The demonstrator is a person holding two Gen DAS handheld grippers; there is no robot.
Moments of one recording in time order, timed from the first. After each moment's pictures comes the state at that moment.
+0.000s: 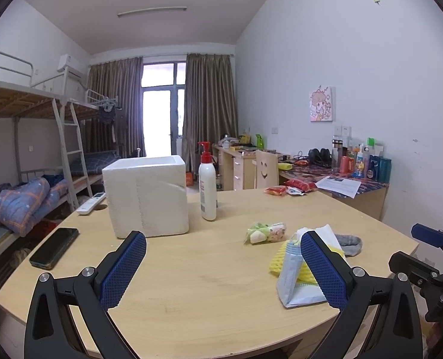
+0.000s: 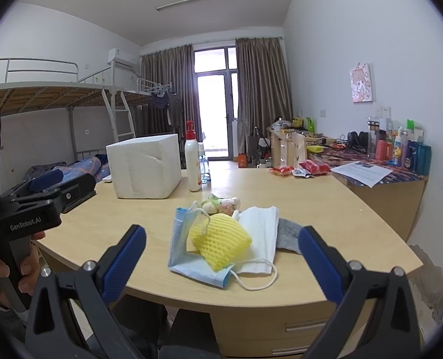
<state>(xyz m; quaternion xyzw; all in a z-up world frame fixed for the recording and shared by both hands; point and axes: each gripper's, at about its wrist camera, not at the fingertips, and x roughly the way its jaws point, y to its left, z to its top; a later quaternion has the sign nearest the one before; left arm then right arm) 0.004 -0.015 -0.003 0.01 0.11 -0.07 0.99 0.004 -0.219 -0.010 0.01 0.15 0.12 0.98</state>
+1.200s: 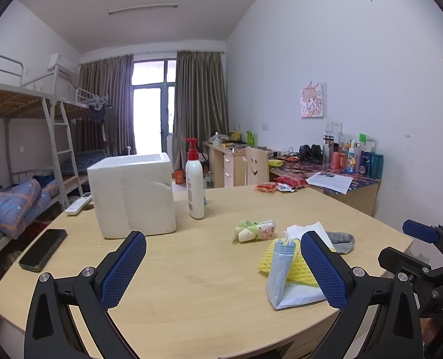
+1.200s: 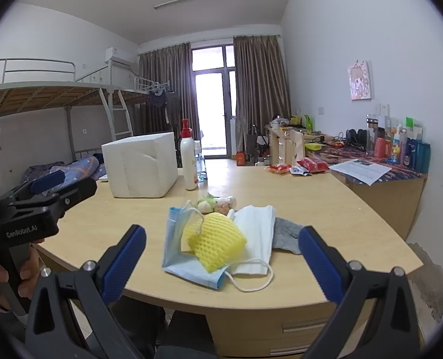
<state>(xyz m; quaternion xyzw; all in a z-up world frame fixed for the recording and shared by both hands) 0.011 -0.026 -0.005 0.01 0.12 -0.09 0.99 0.011 -0.225 -0.009 0.01 0.16 0.11 0.98</state>
